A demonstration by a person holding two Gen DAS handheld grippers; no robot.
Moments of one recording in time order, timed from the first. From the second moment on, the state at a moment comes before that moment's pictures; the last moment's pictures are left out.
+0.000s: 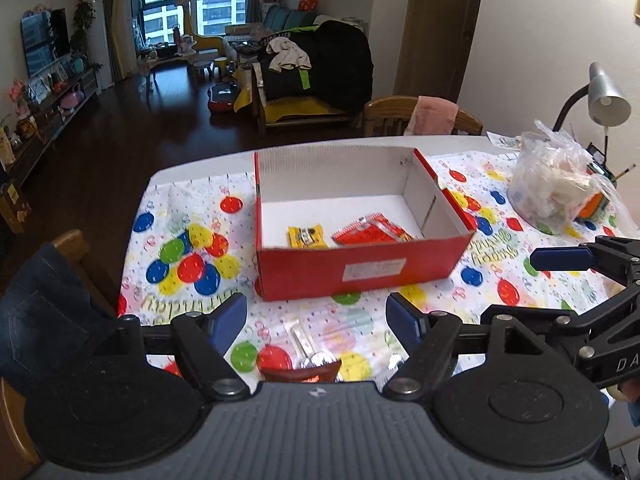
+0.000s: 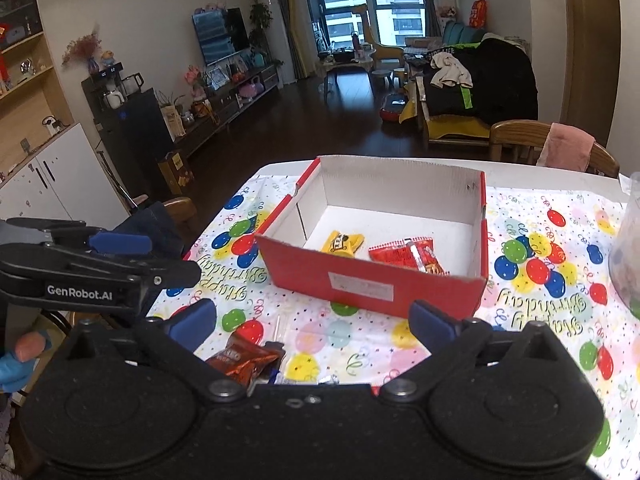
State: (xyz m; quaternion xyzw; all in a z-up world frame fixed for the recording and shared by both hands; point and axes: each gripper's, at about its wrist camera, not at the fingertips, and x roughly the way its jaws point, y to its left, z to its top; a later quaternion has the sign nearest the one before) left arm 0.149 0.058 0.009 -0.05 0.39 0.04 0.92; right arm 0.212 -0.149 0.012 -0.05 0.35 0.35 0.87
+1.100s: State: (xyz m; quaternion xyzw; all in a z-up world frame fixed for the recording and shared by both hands) left arm 0.162 0.095 -0.120 -0.18 0.55 0.02 0.81; right arm 0.168 -0.196 -0.127 -0.16 0.45 0.29 0.83
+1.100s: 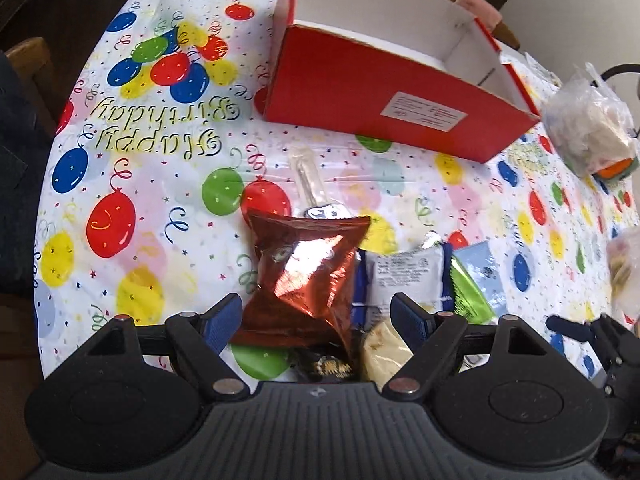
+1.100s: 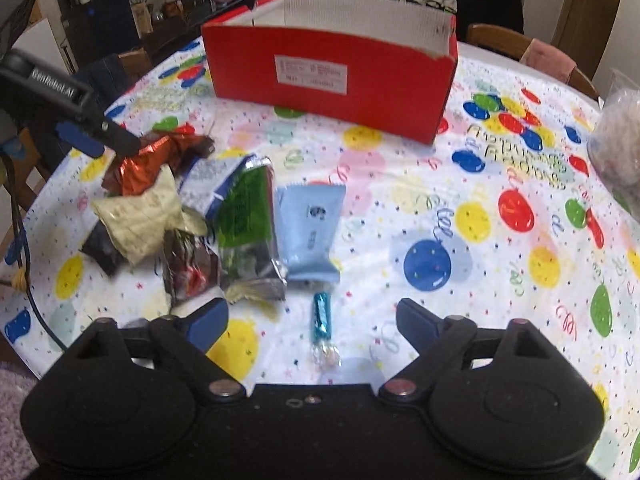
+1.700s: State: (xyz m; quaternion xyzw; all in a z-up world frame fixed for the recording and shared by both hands) left arm 0.183 0.107 -0.151 -0.21 0.59 0.04 0.78; right arm 0.174 -0.188 -0.148 -0.19 0.46 0.29 0.82
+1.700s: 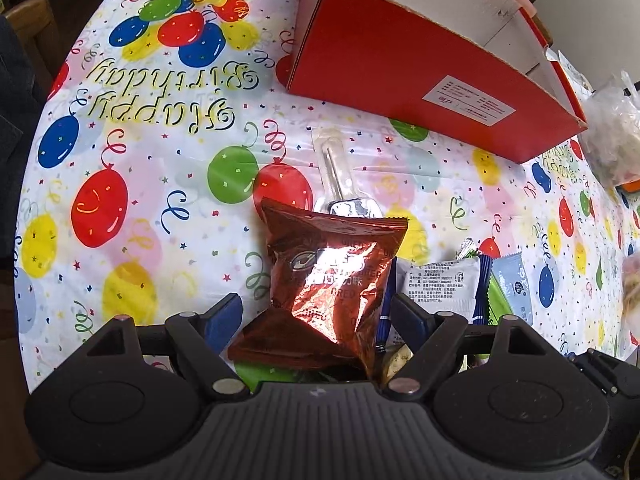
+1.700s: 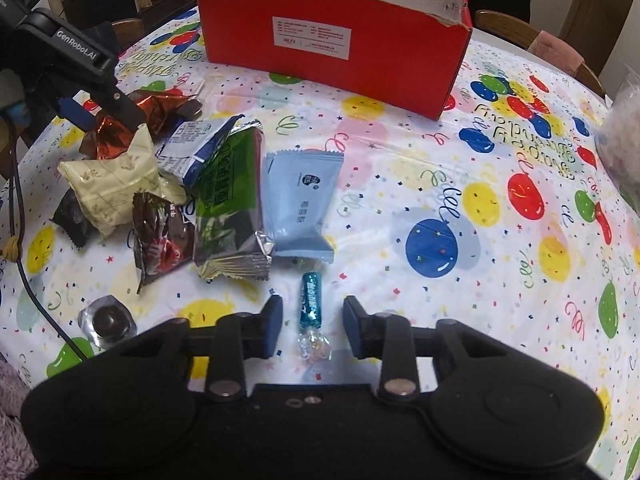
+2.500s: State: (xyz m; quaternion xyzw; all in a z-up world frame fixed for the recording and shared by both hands) left arm 0.165 0.115 -0.145 -0.24 0.56 0.06 0.79; right arm 0.175 -0.202 -0.143 -0.13 0.49 0.28 0.82
